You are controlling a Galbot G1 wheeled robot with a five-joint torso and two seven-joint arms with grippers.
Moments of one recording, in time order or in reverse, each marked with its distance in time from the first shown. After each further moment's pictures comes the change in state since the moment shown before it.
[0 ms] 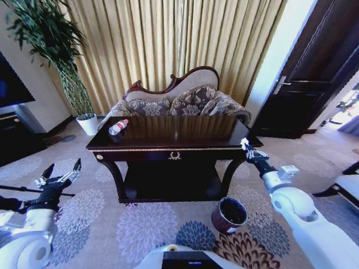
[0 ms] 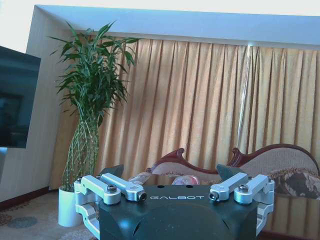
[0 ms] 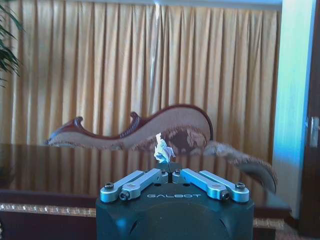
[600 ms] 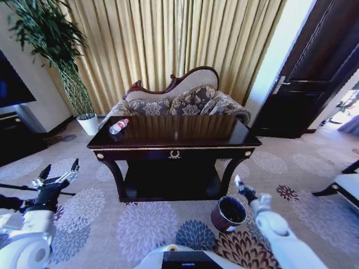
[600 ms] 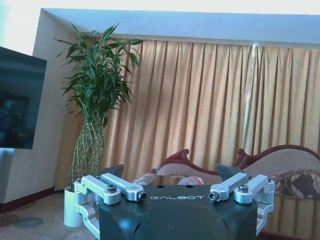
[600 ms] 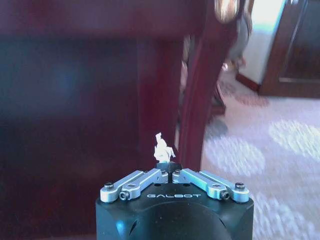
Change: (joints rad) left arm 0.008 -0.023 -0.016 -0.014 0.007 -0.002 -0.003; right arm 0.041 0.193 -0.196 -0.611 -0.174 0.083 -0.094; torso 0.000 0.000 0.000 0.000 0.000
